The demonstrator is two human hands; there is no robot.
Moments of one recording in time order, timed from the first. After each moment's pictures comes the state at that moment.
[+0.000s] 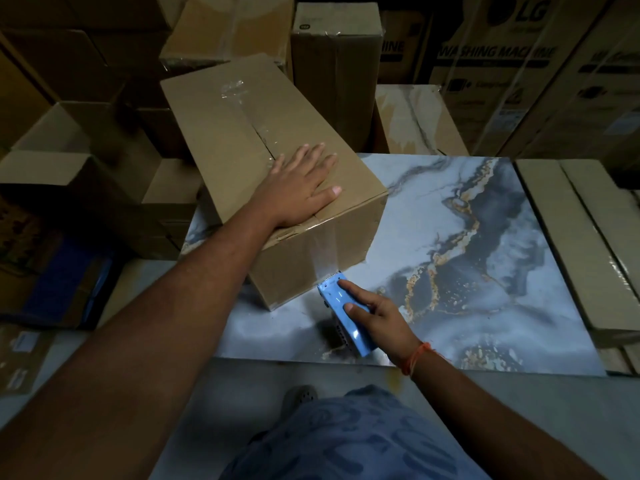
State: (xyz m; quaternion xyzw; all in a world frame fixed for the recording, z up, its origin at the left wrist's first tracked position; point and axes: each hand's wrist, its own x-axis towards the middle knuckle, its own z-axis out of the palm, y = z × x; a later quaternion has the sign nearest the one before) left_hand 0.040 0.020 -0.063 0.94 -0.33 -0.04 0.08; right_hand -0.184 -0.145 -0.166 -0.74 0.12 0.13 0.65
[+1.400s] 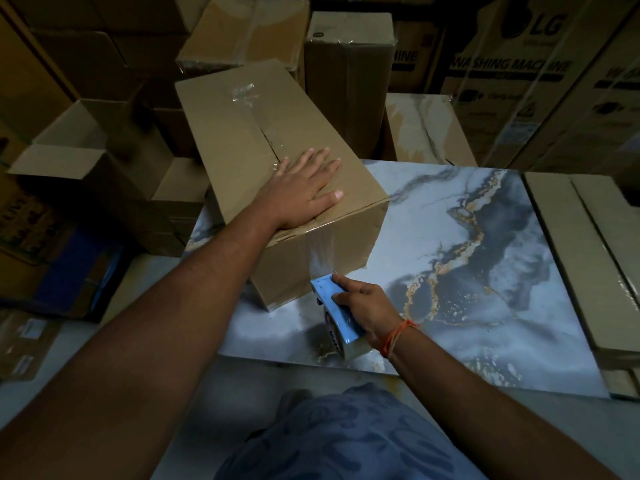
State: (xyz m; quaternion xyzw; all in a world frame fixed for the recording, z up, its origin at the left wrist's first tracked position) left_hand 0.037 0.019 -0.063 0.94 -0.32 -0.04 0.08; right_hand -0.146 -0.122 -0.136 -0.65 0.28 0.17 0.69
